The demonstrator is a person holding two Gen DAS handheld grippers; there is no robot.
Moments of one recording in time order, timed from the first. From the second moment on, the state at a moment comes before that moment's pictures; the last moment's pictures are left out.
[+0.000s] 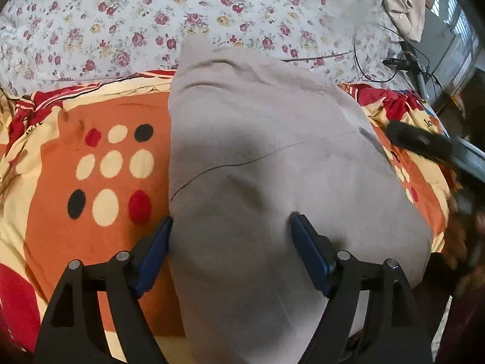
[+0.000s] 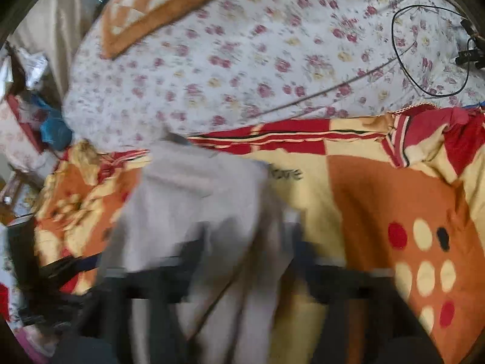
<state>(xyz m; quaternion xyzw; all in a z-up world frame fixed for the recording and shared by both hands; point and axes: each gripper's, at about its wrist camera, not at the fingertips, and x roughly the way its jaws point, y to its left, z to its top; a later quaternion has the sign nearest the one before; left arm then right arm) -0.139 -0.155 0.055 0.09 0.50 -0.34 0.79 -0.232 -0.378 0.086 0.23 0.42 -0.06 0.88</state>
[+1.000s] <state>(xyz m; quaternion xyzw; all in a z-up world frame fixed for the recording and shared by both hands) -0.148 -0.156 0.051 0.09 0.49 -0.32 0.81 -0.220 -0.316 0.071 0.14 0.42 -0.11 0.89</state>
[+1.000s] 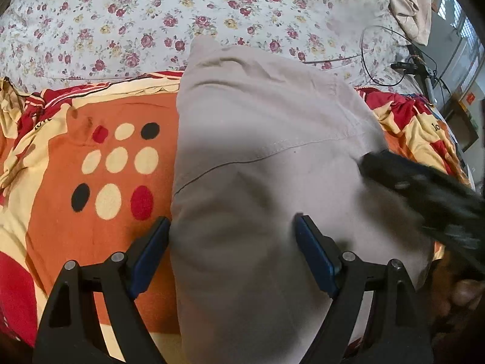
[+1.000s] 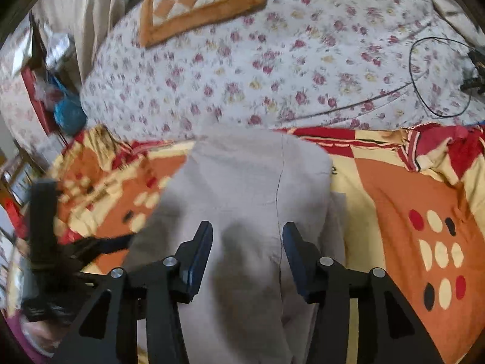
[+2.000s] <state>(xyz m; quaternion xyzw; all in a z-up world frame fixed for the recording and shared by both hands) -0.185 -0.123 0.109 0.06 0.39 -0.26 0.88 -0.279 -0.292 0.100 0.13 0.38 -0.17 0.90</state>
